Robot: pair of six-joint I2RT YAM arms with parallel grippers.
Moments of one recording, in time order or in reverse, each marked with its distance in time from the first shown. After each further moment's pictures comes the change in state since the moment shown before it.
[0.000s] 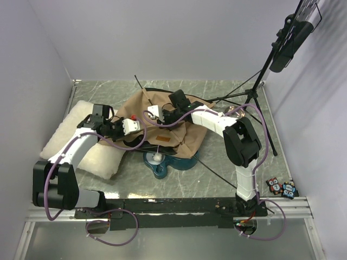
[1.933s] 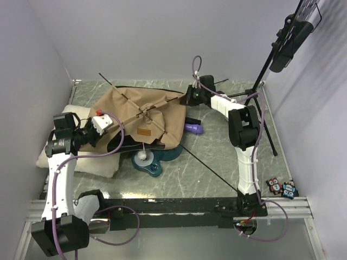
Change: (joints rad) left arm 0.348 -0.425 -0.013 -0.185 0.167 -0.239; right arm -0.357 0.255 0.183 0.266 0.146 1.345
